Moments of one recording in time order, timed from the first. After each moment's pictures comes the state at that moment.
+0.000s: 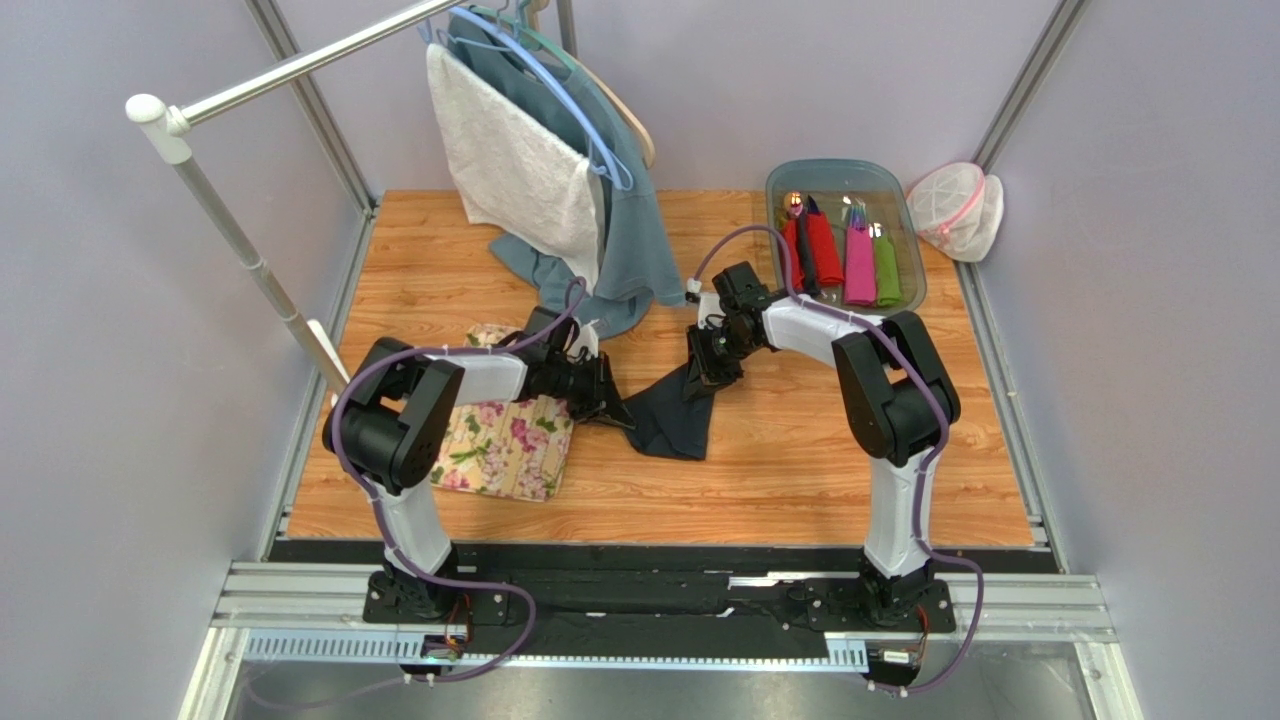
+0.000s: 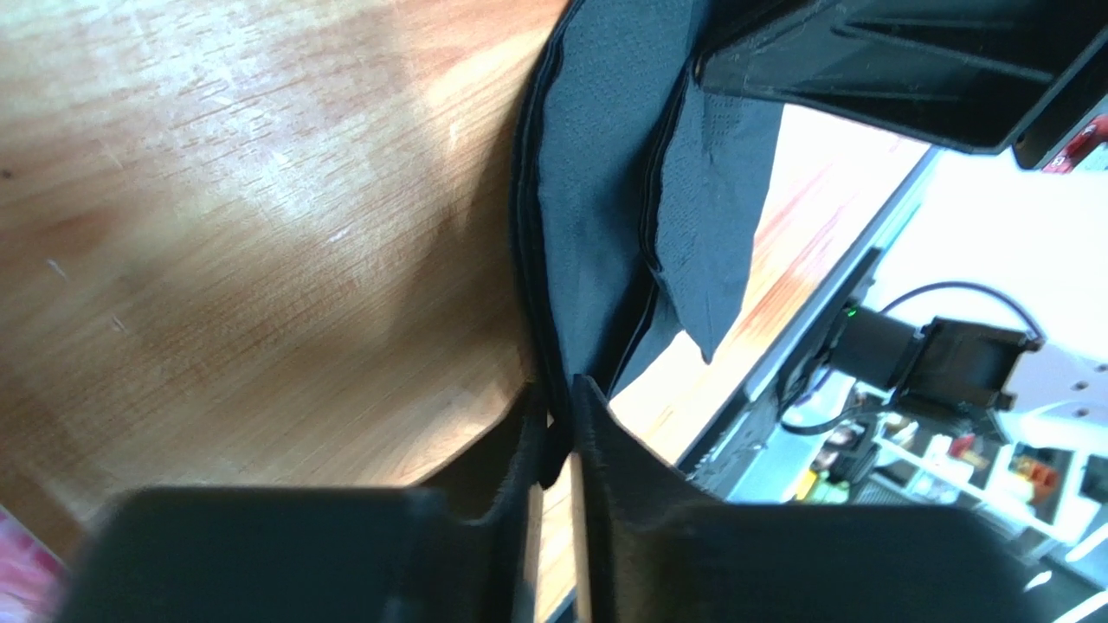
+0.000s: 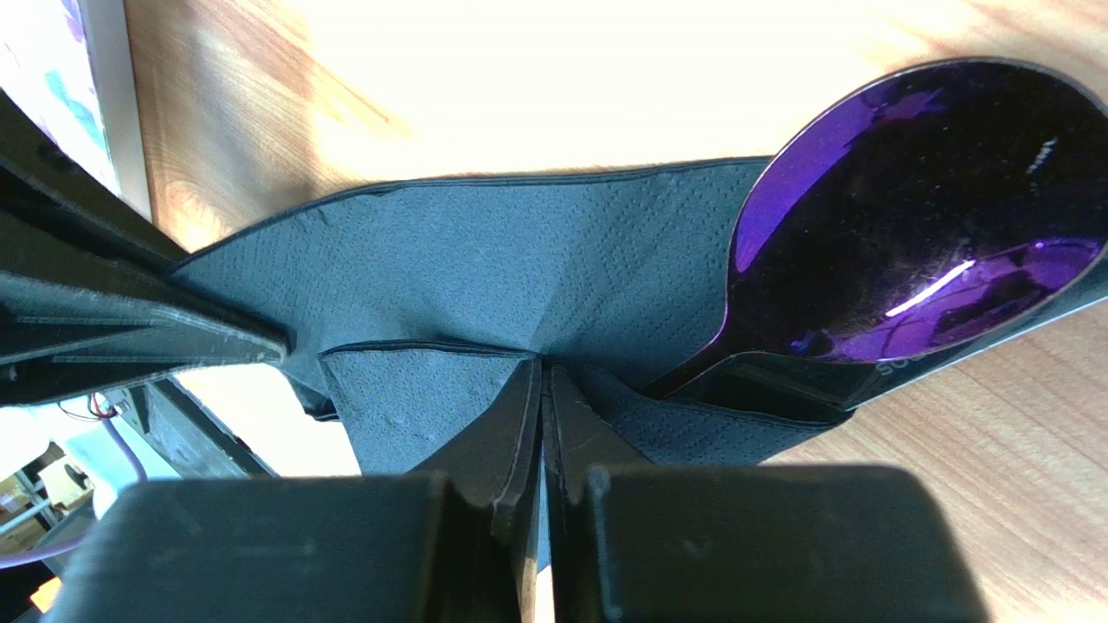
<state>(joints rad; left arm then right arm) -0.44 1.81 0.87 -0.04 0.70 -0.59 0.44 2.02 1.32 -0.50 -0.51 0.22</state>
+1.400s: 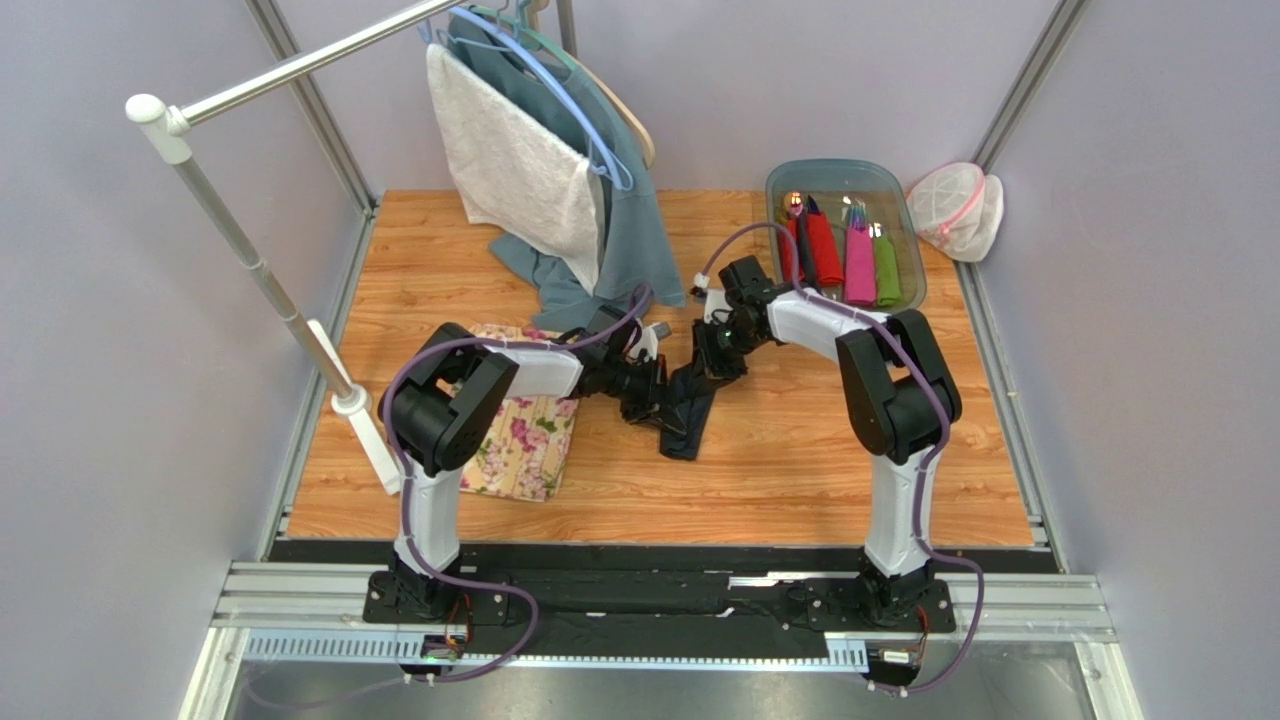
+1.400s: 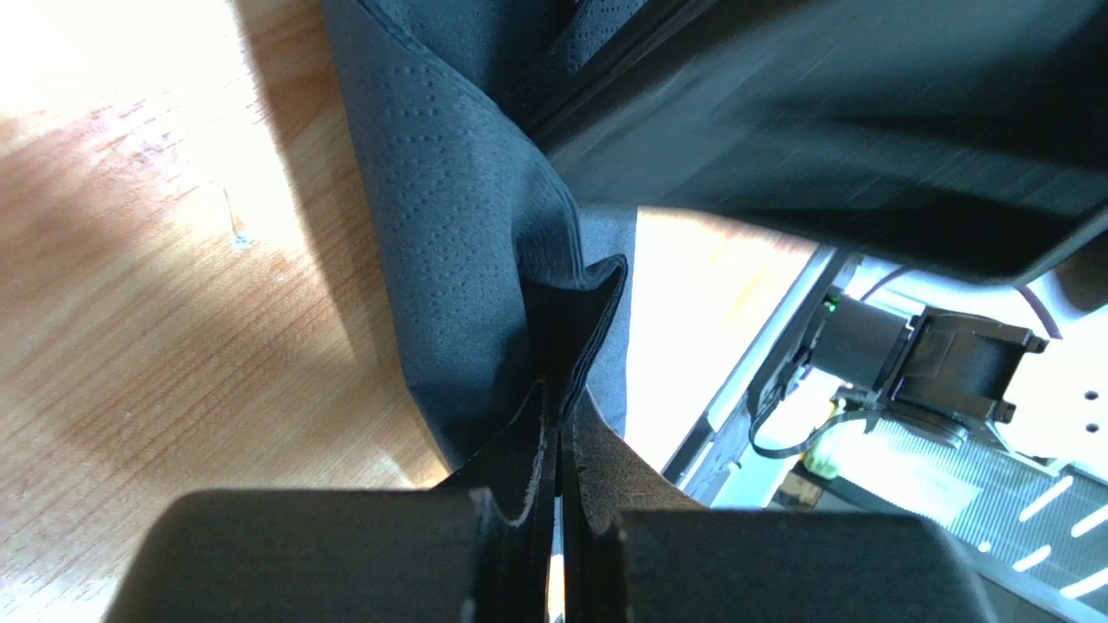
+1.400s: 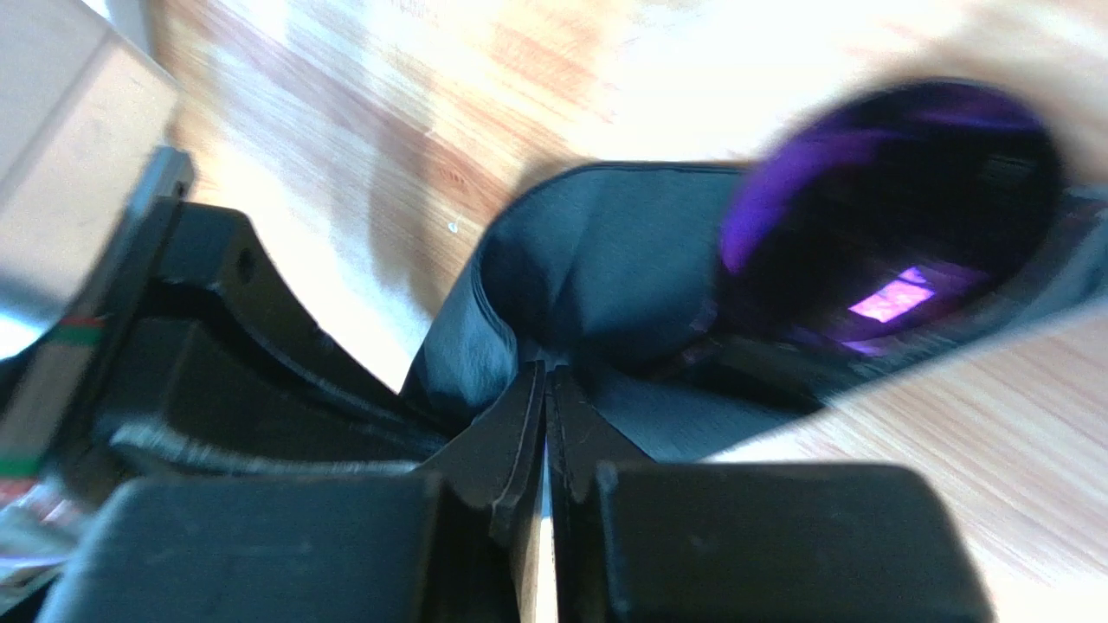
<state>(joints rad) -0.62 1.99 1.07 0.00 0.69 -0.68 0.42 2.02 1.35 -0.54 -0.53 0.26</state>
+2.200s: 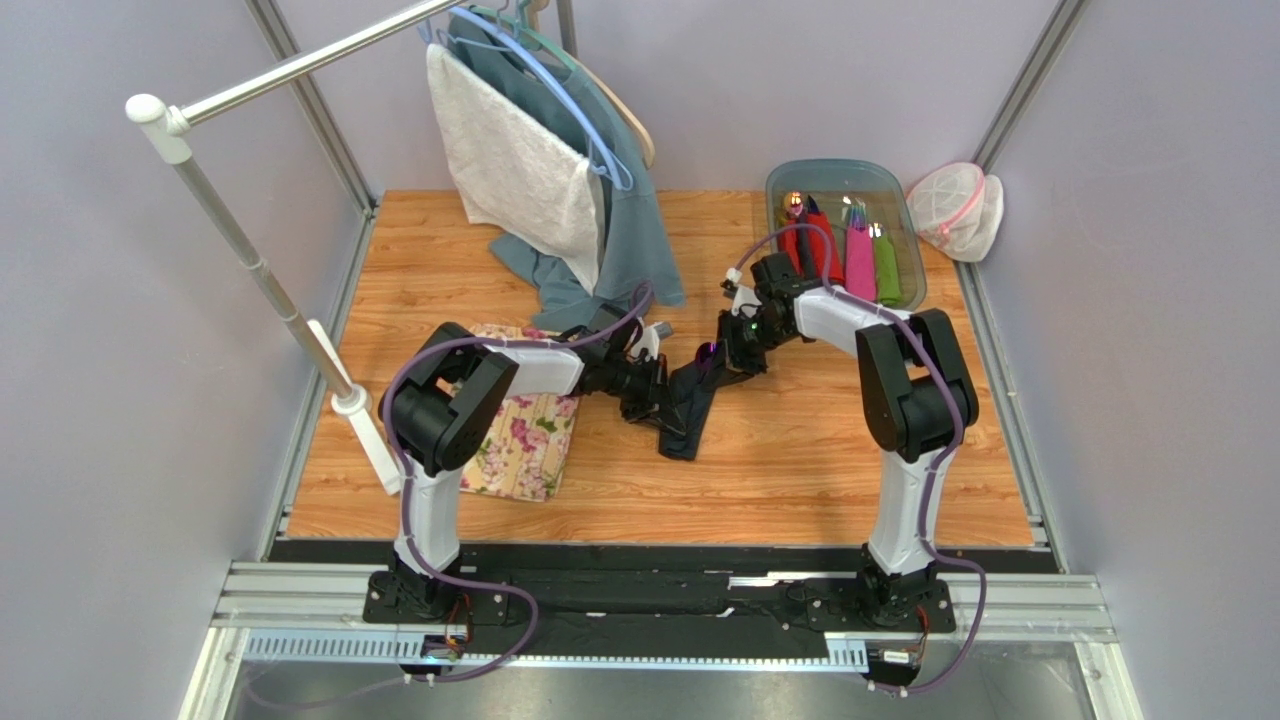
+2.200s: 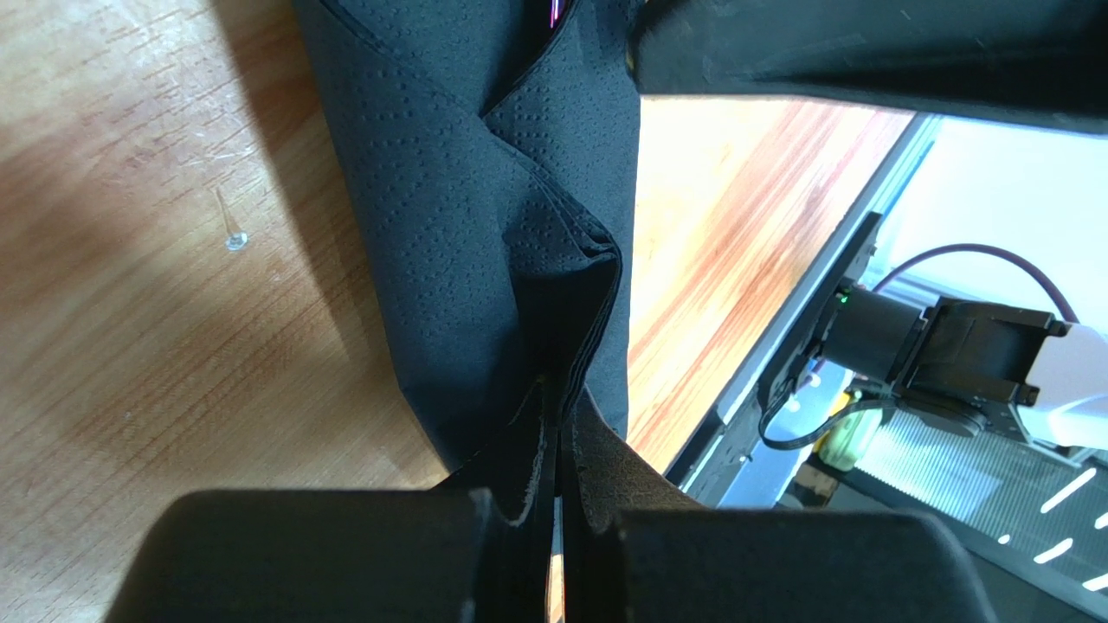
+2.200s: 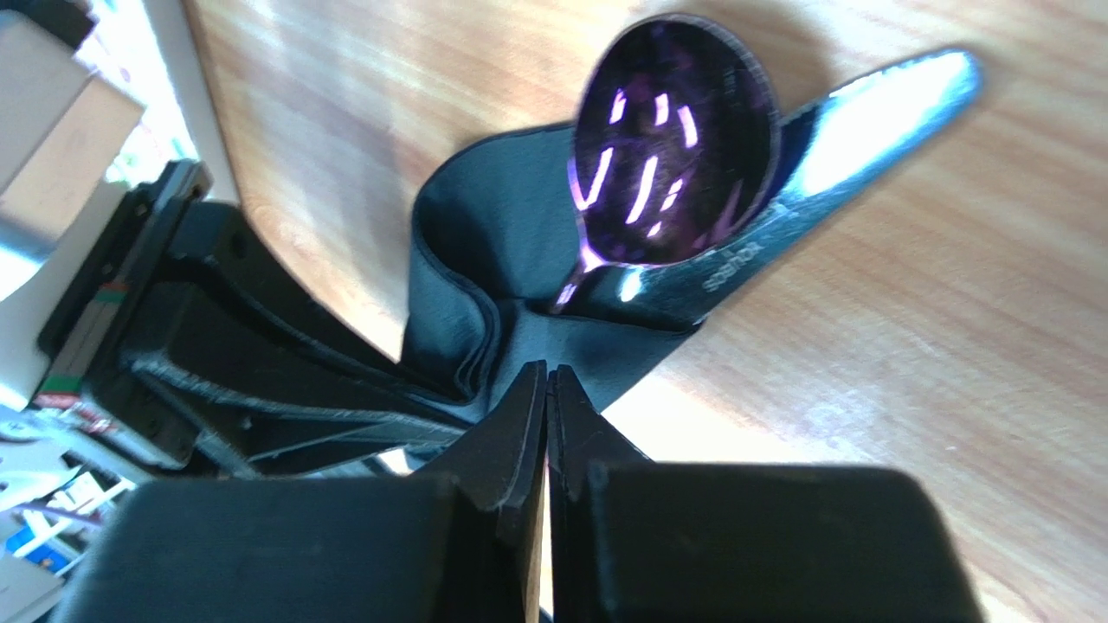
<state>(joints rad) -0.62 1.99 1.09 -0.04 0.69 -0.64 0.31 2.00 1.32 -0.54 -0.63 0.33</state>
